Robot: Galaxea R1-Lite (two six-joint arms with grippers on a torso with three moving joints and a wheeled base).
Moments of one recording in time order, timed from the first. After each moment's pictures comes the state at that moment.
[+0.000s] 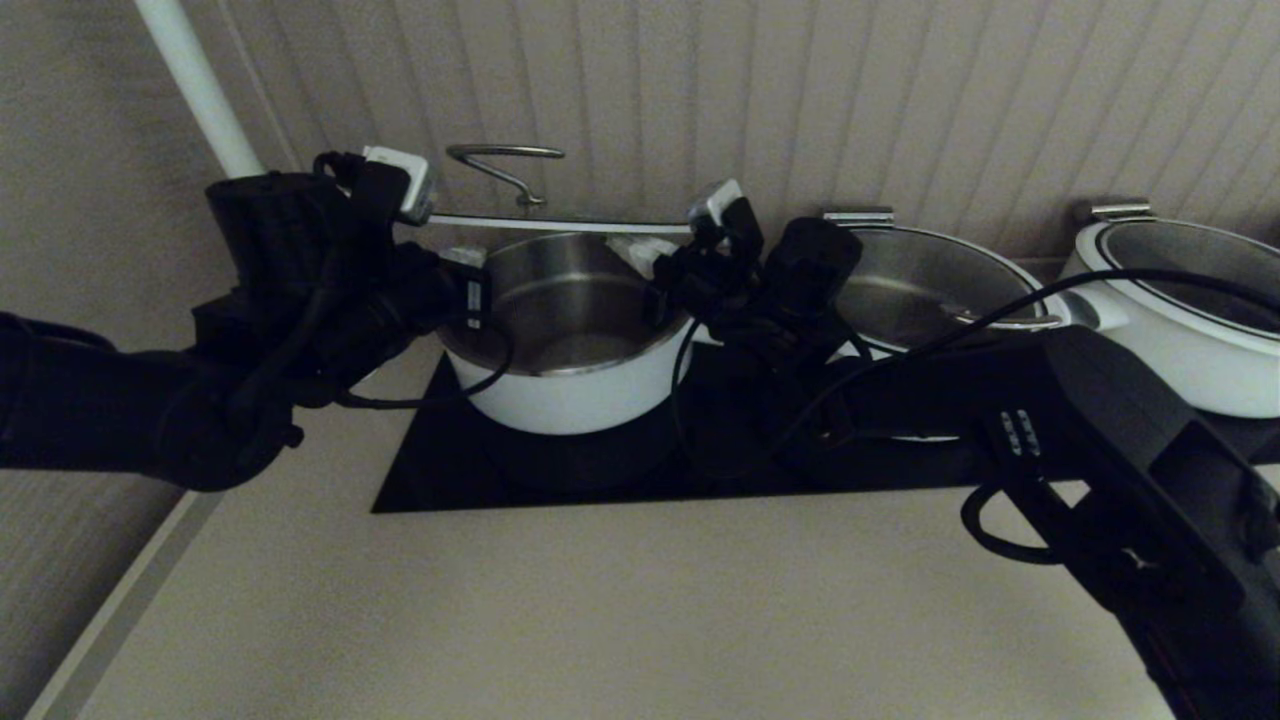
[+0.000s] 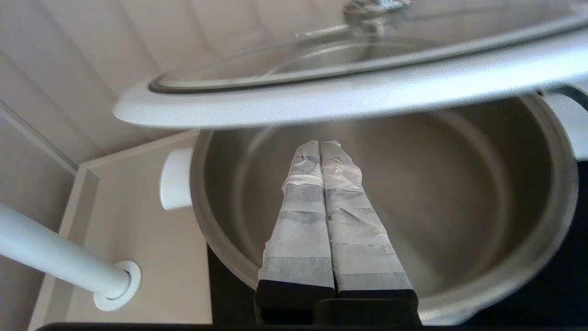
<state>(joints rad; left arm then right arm) -0.31 1.80 -1.03 -0.77 0.11 0.16 0.56 2.44 -1.86 -1.03 0.44 -0.15</state>
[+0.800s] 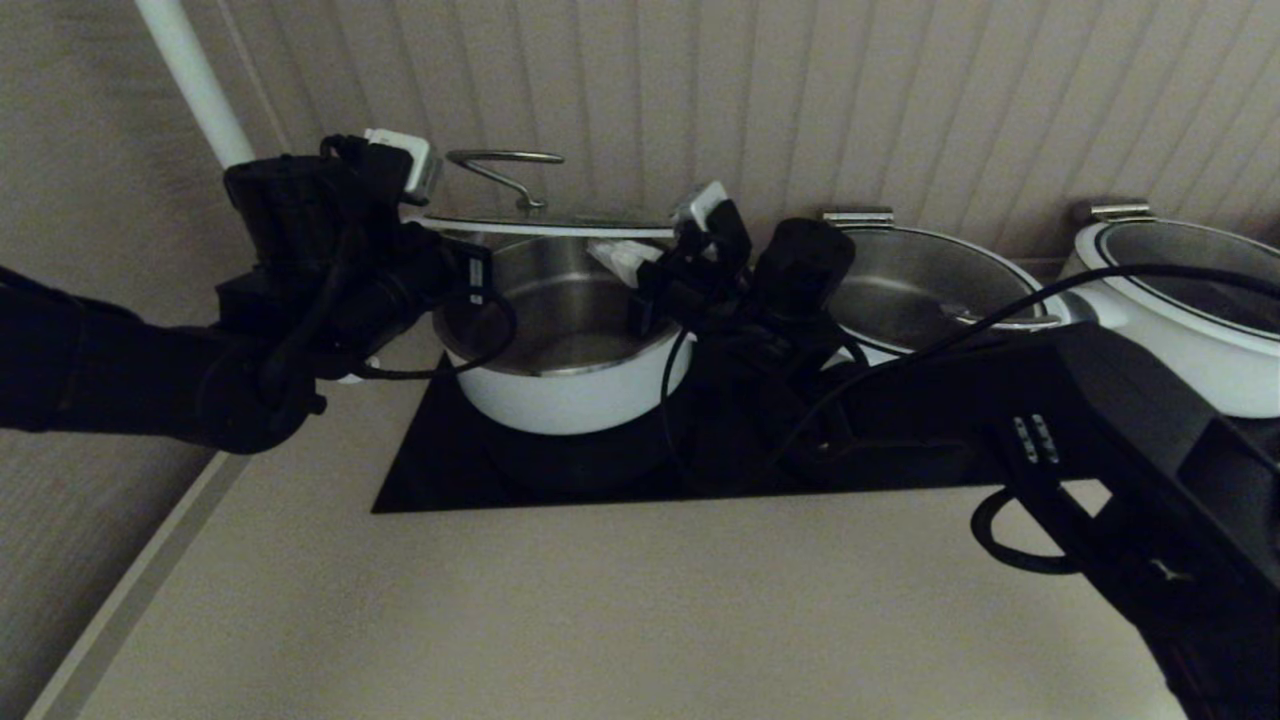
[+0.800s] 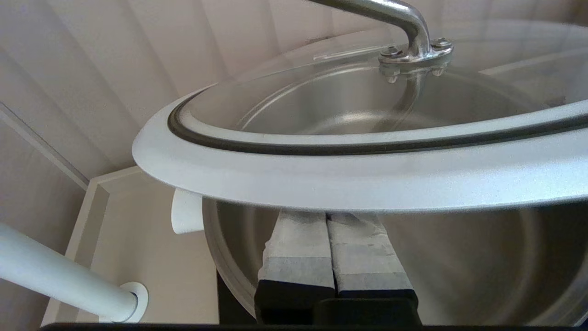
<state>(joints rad) -0.29 1.86 -1.13 -0.76 0.11 0.16 0.60 2.40 -1.78 -1.04 0.44 -0.17</state>
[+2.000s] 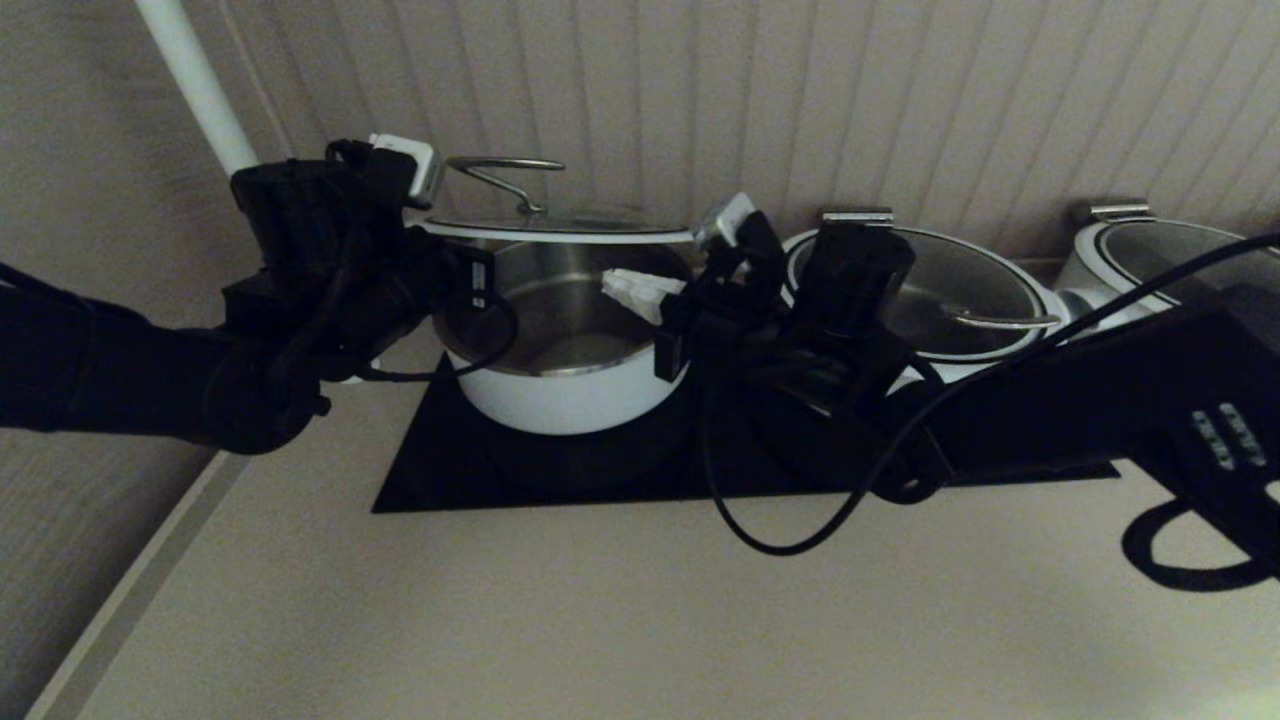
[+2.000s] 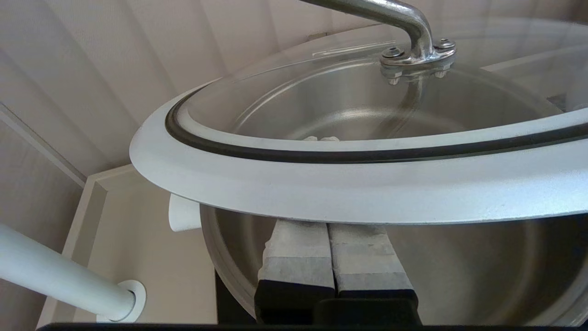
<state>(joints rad) -0.29 1.86 -1.13 -0.76 0.12 0.16 0.62 2.16 -1.38 -1.03 0.44 -0.20</state>
